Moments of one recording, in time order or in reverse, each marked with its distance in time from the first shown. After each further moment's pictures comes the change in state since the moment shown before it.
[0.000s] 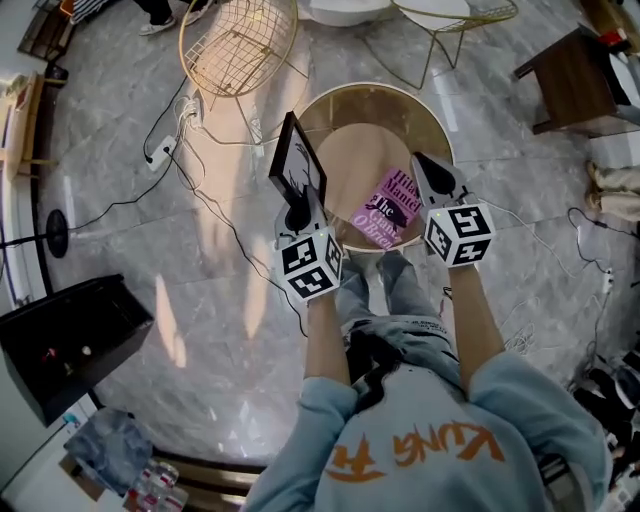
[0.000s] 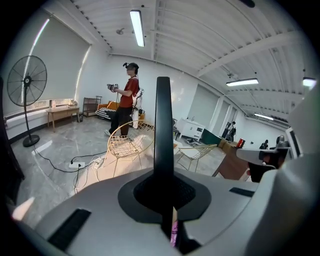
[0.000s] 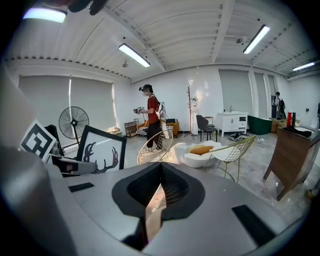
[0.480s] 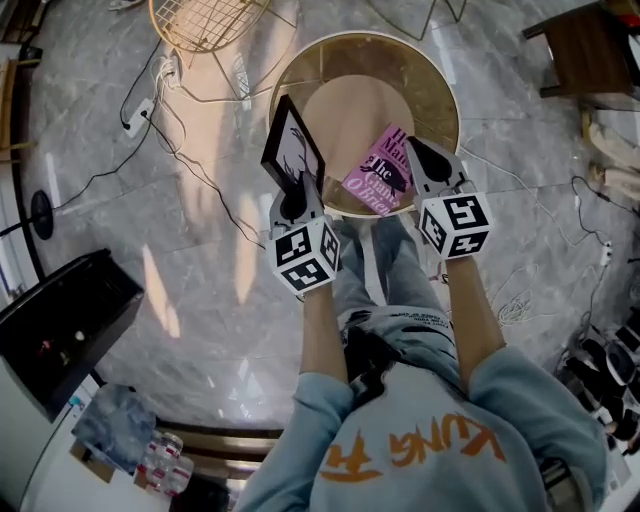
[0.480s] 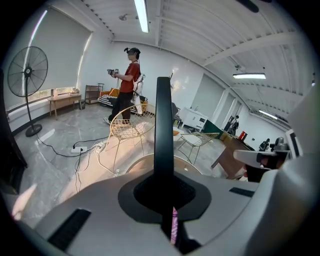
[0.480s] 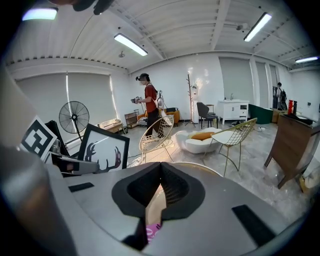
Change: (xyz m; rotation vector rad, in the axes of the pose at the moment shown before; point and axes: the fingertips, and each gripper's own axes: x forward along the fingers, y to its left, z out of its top) left arm 0.021 0.010 -0.076 -0.042 0.125 0.009; right arm 0.022 0.003 -0.078 0.028 0.111 0.014
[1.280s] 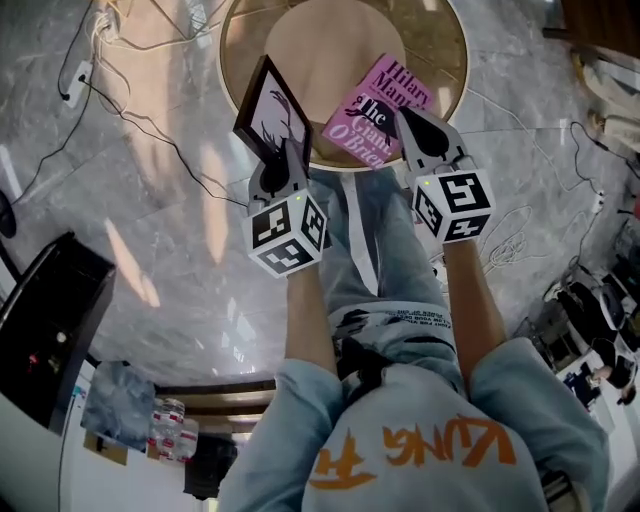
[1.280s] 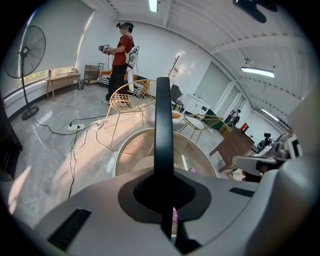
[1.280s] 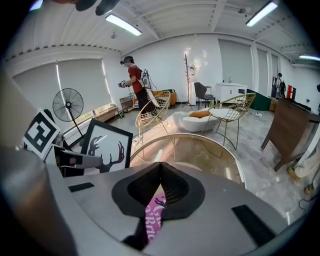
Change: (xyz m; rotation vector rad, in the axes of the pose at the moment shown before) left arm 0.062 0.029 -0.113 -0.067 0.177 -0.042; right arm 0.043 -0.004 -0.130 0.028 0.201 -0.039
